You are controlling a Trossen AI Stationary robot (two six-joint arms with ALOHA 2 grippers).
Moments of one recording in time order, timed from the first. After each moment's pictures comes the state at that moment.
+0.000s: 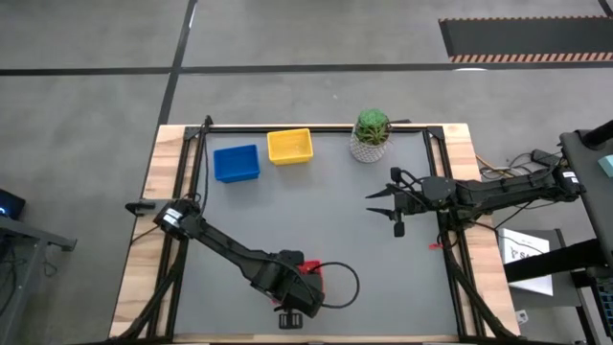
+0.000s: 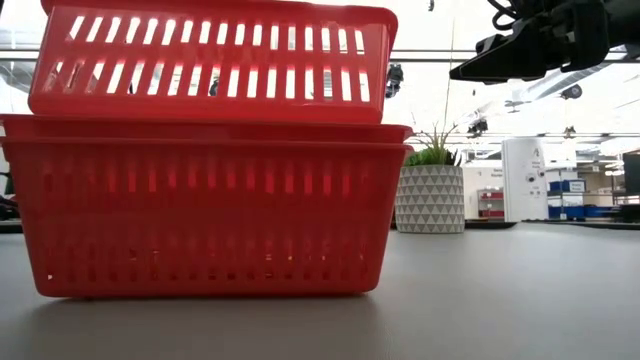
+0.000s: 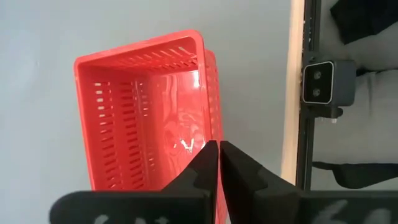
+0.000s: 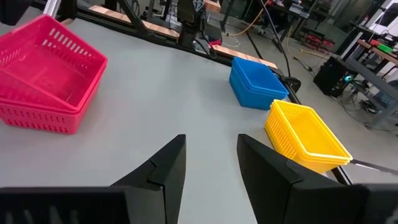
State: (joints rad) left arm -0.52 2.10 2.05 -1.18 -0.05 -0.54; right arm 0.08 0.76 0.40 0.08 0.11 -0.29
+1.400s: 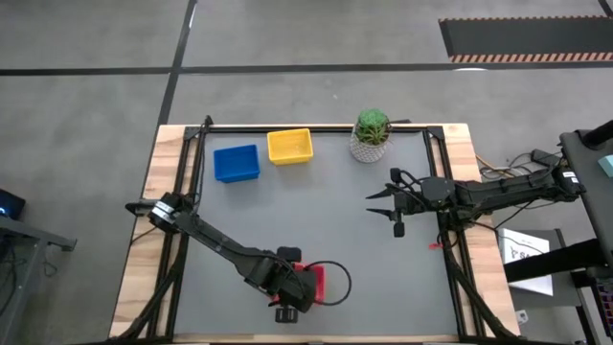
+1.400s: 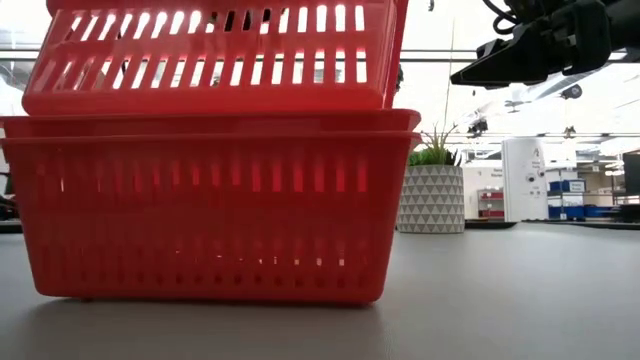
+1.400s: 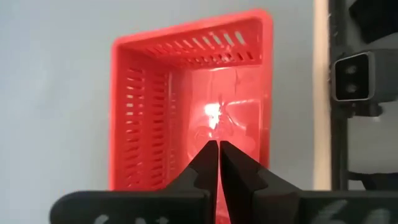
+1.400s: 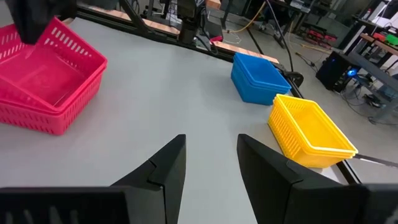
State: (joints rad) left arm -0.53 1.99 1.79 -0.98 -0.11 -0.49; right arm 0.08 0.76 0.38 0.09 0.11 -0.26
